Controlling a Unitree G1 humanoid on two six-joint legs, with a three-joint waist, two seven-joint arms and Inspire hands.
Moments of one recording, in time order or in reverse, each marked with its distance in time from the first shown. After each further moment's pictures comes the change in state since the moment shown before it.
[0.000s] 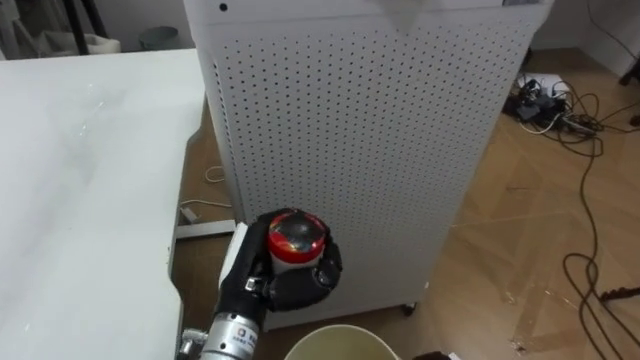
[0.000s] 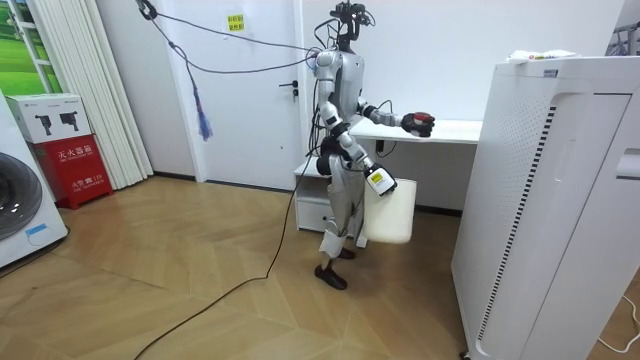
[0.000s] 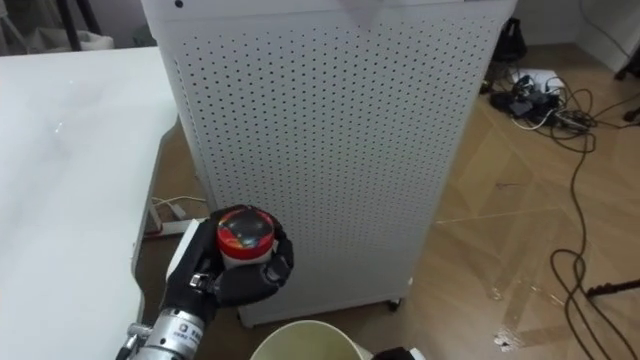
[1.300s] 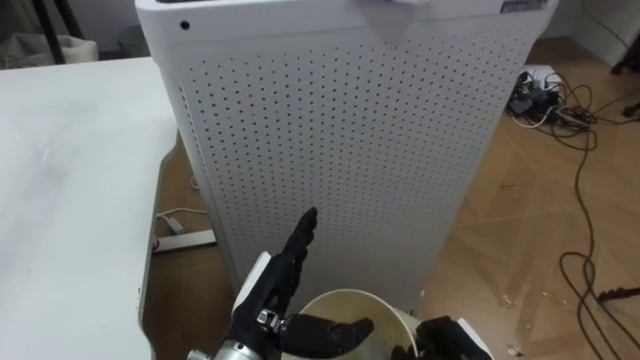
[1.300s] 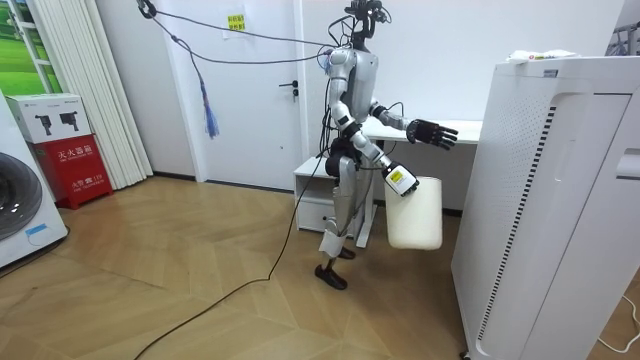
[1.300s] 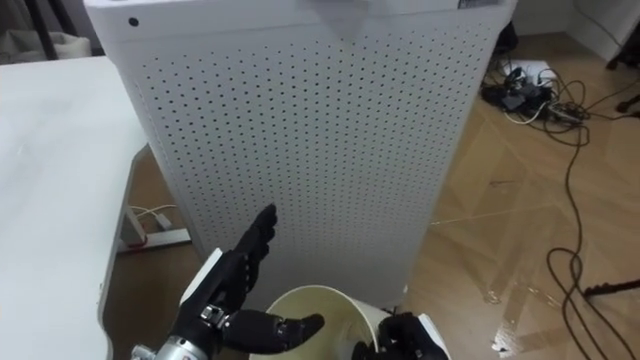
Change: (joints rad) left arm 0.101 0.056 -0.036 -0.062 0.125 0.035 -0.095; right arm 0.007 -0.067 0.031 -0.085 0.035 -0.039 -0.044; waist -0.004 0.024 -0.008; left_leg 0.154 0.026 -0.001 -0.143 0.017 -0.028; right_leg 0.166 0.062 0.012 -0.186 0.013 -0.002
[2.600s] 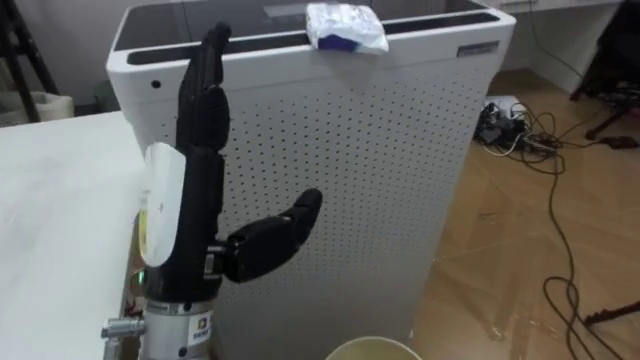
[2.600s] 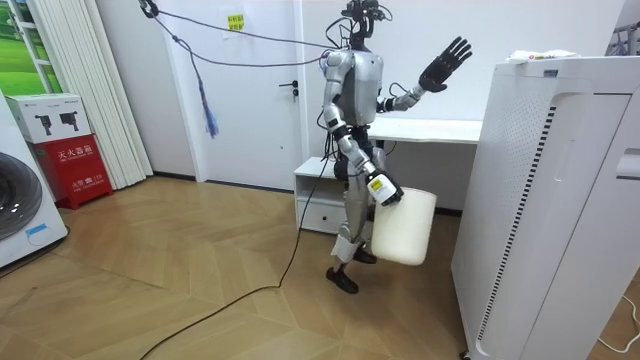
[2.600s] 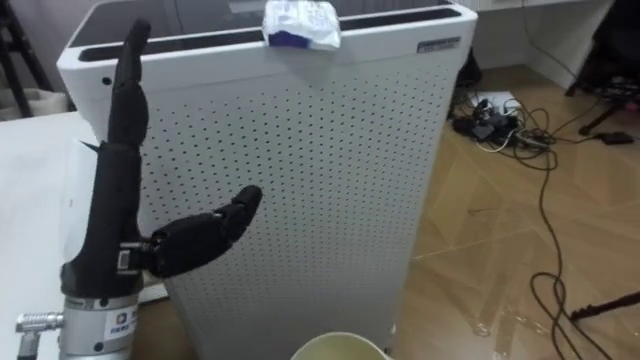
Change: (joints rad) left arm -0.024 0.041 0.155 -0.442 0.620 -0.133 0.528; right arm 0.167 0.002 -0.070 0.069 0.032 -0.062 -0.011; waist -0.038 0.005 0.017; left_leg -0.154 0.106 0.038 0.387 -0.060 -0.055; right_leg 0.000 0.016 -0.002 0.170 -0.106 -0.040
